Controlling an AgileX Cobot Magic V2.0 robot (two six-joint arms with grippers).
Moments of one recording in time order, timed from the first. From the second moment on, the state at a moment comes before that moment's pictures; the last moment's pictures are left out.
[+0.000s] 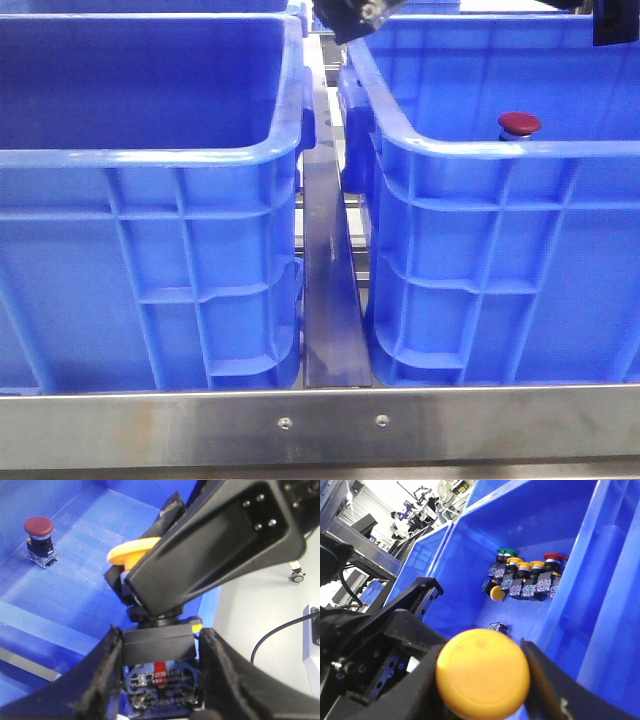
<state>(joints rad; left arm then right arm) -0.69 1.34 -1.07 -1.06 0.59 1.11 0.28 1.13 -0.65 1.79 0.73 -1.20</state>
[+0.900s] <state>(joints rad) -0.63 1.21 -0.99 -1.00 0.46 1.05 0.28 1.06 -0.65 1.78 0.52 -1.34</state>
